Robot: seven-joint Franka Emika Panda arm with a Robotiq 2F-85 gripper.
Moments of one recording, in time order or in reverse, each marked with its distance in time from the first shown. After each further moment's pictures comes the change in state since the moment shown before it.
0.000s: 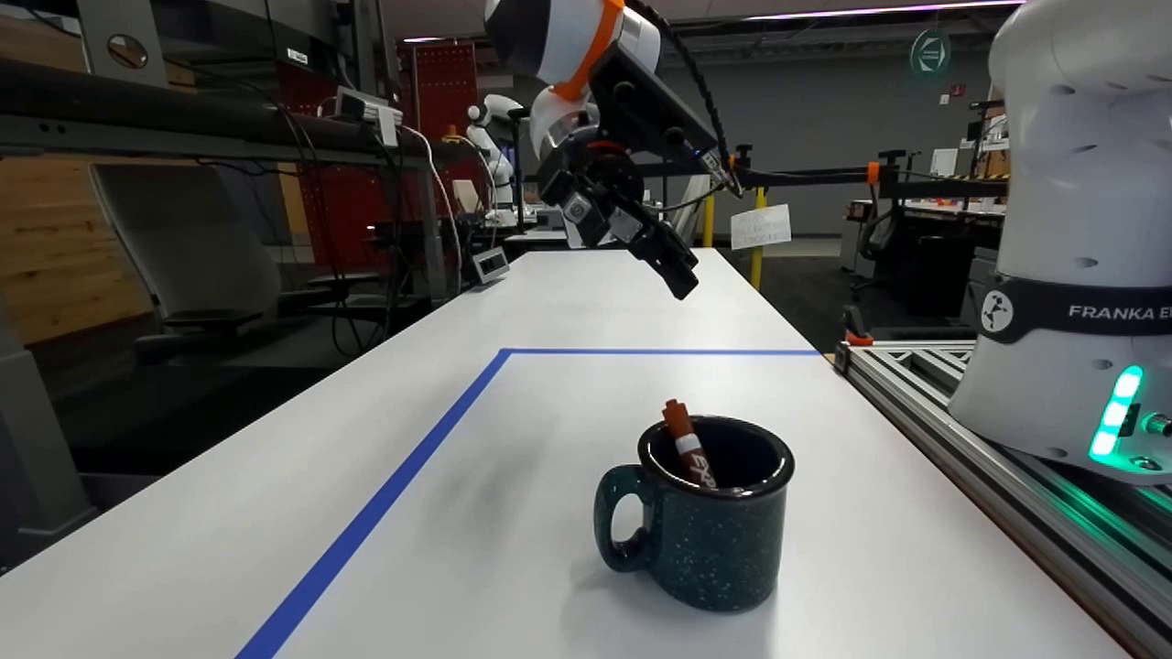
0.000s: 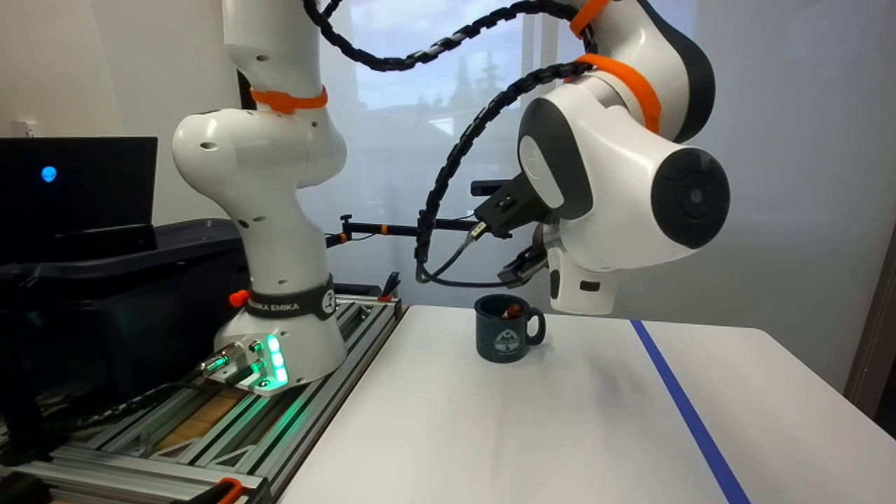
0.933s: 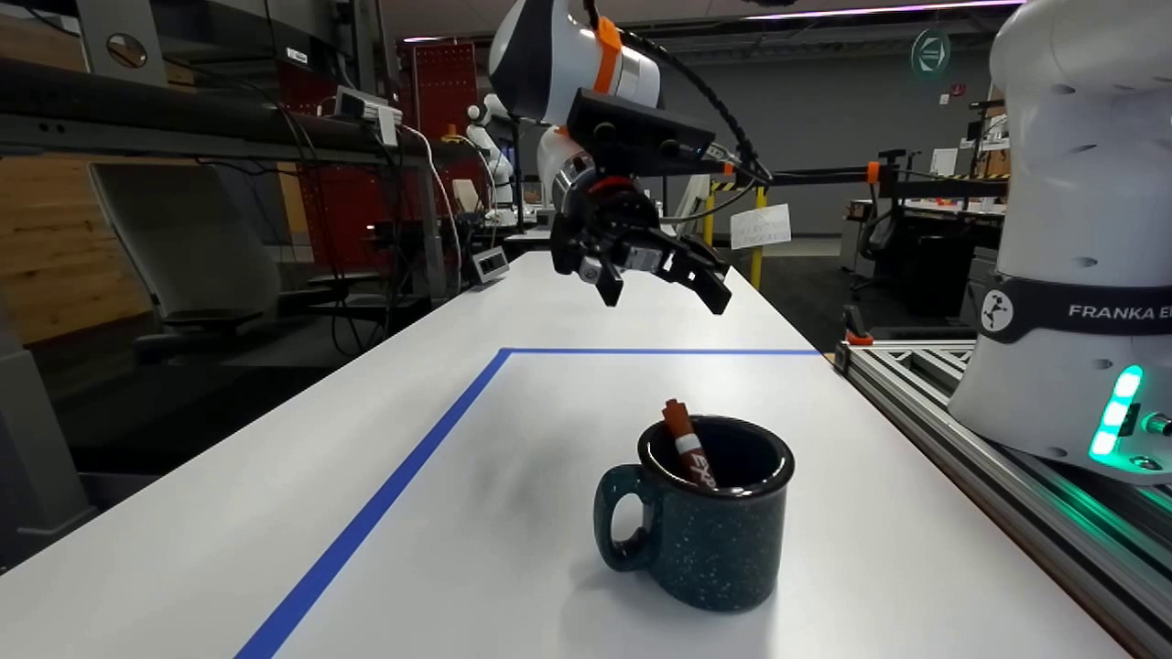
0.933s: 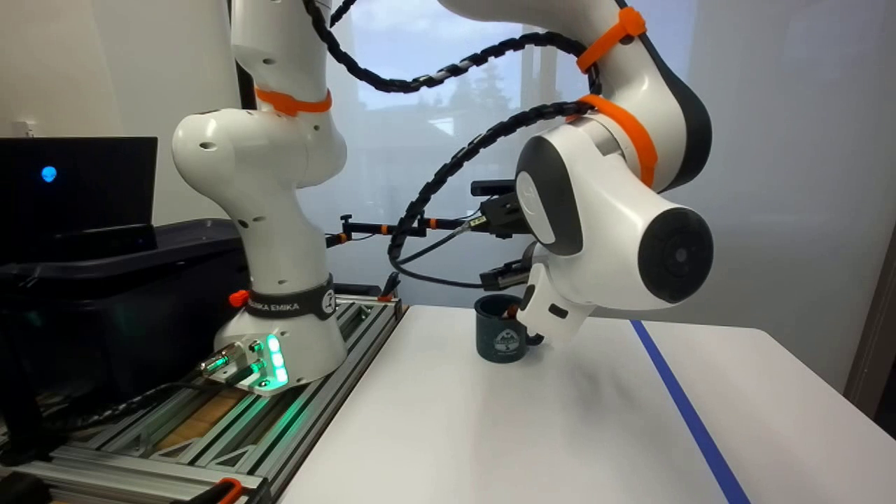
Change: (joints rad) arm -0.007 0.087 -0.004 0.002 -0.016 -0.020 0.298
